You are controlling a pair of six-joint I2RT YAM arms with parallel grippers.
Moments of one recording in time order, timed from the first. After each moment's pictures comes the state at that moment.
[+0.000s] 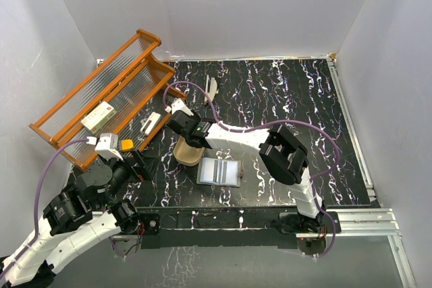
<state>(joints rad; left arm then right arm) -0.90 0.24 0.74 -0.88 -0.48 -0.67 1.02 2.08 1.63 -0.47 0.58 0.12</state>
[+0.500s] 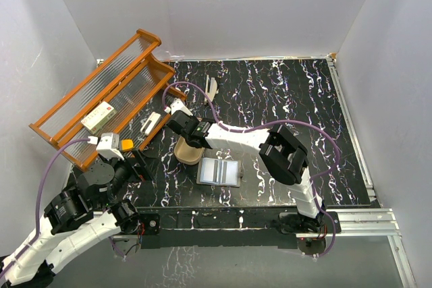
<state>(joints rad) -0.90 0.25 0.74 -0.89 -0.49 -0.67 1.02 2.08 1.63 -0.47 0.56 0.11</state>
